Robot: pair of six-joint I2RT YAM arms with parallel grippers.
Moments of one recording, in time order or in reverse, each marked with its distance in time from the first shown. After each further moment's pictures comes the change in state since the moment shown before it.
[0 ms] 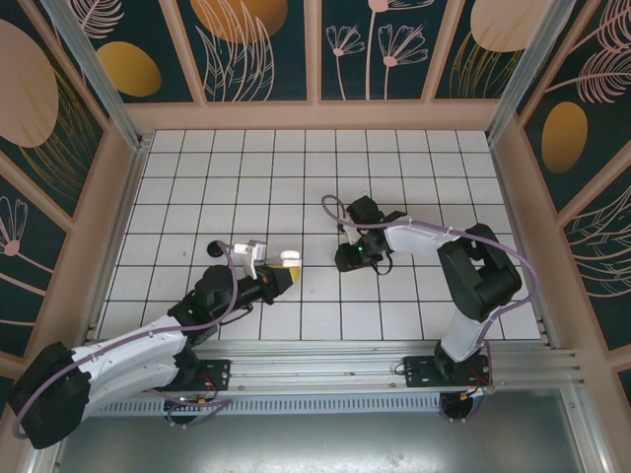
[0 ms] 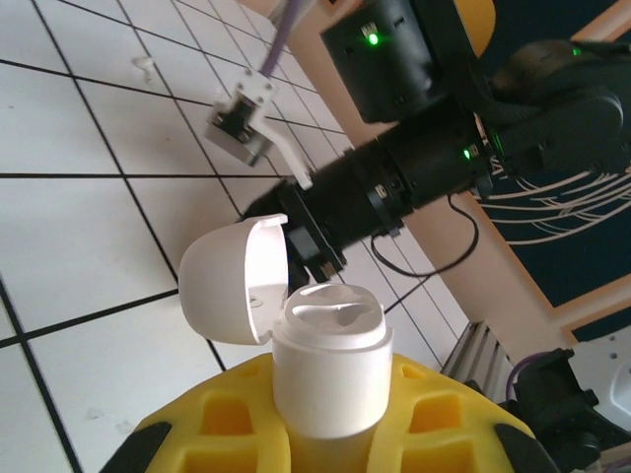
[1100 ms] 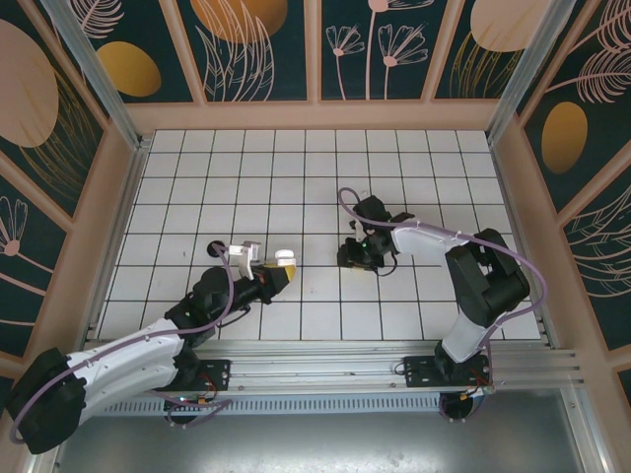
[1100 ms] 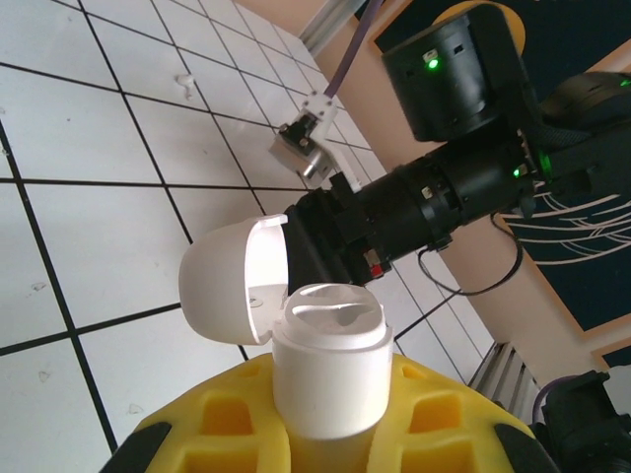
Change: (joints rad) left arm 0.000 -0.030 -0.010 -0.039 -0.061 0.000; right arm -0.028 -0.052 -0.023 0.001 -0.049 0.314
